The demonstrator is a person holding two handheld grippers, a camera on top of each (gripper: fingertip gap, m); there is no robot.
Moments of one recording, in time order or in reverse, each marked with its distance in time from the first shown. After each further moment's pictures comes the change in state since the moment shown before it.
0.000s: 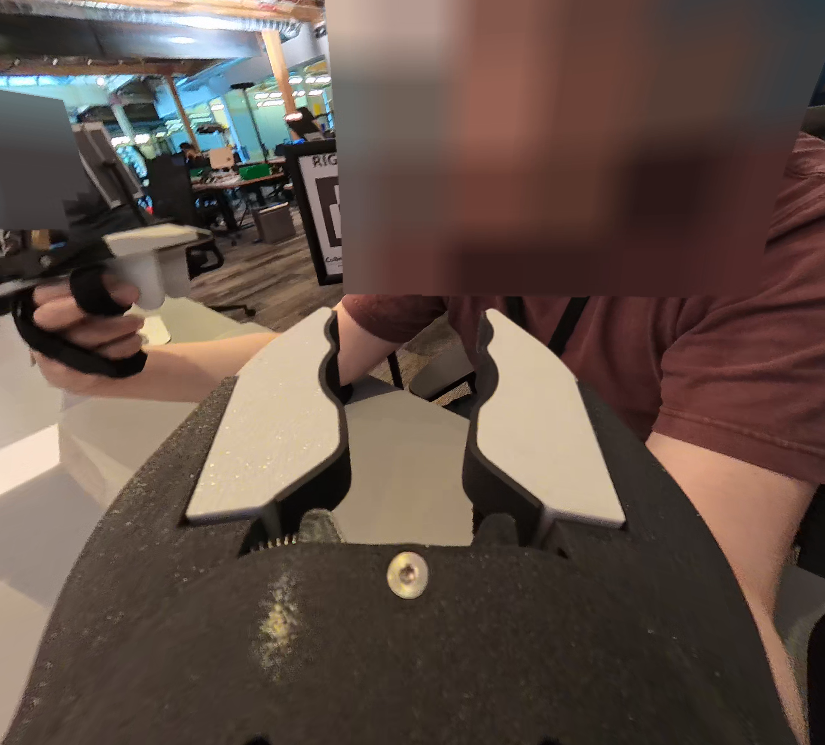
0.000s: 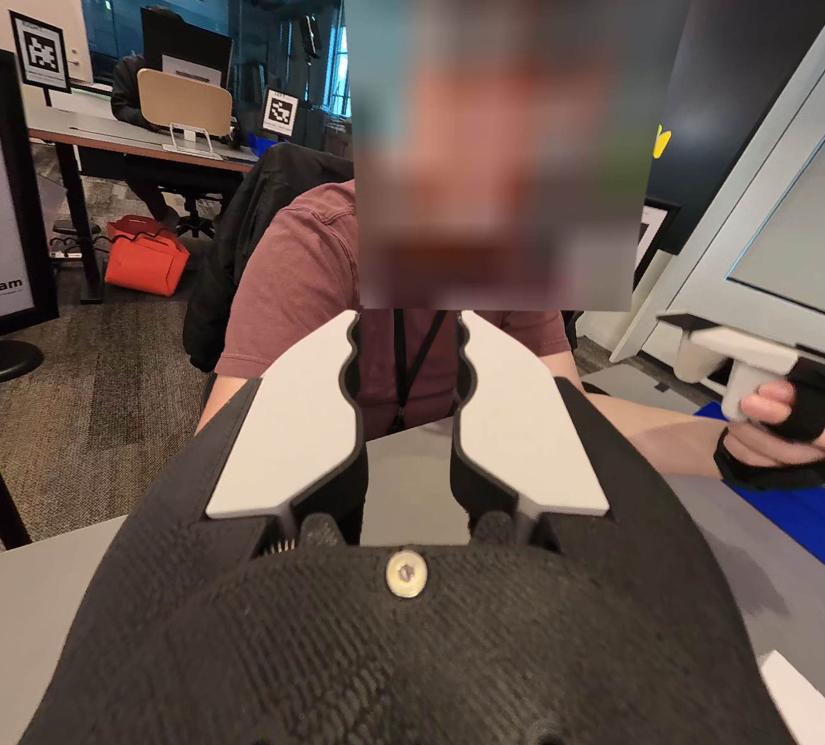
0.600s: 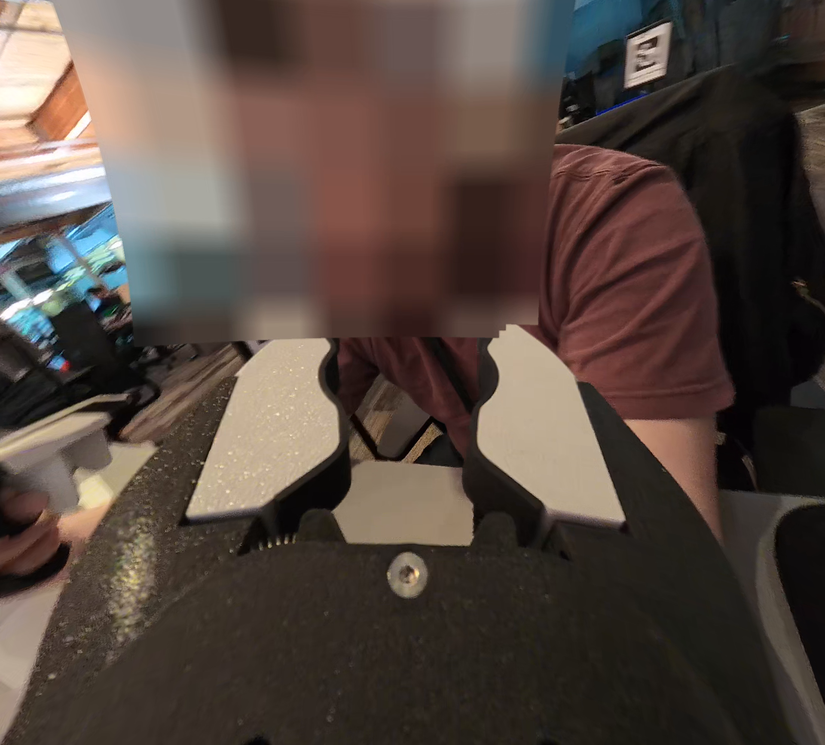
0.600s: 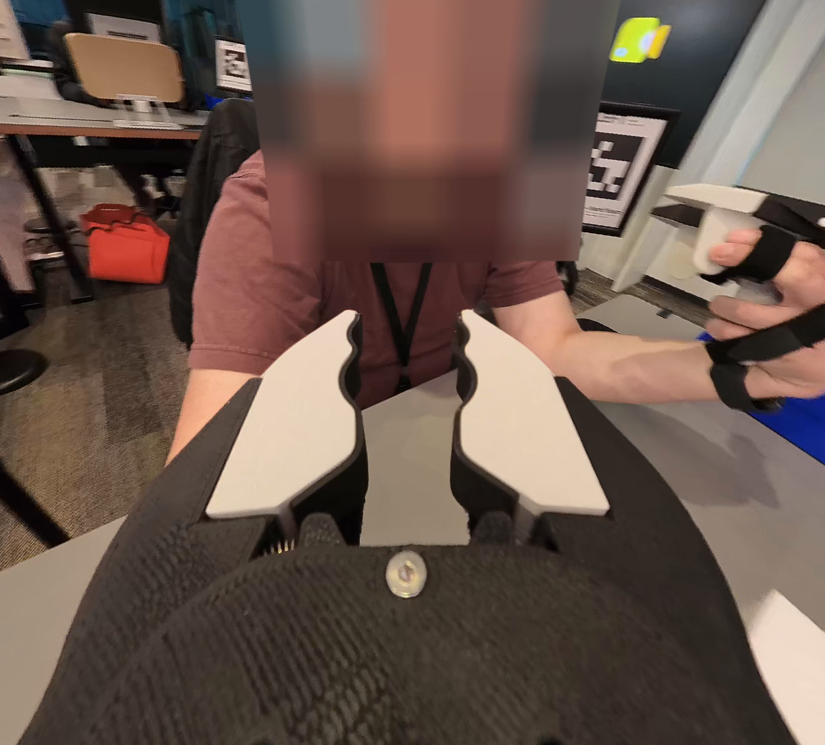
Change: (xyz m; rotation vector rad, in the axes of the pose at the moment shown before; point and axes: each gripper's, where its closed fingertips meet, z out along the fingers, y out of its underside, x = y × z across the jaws) left arm 0.062 -0.027 -0.006 0.144 0.279 0.223; right arm 0.022 0.023 0.006 -0.129 0.077 0.113
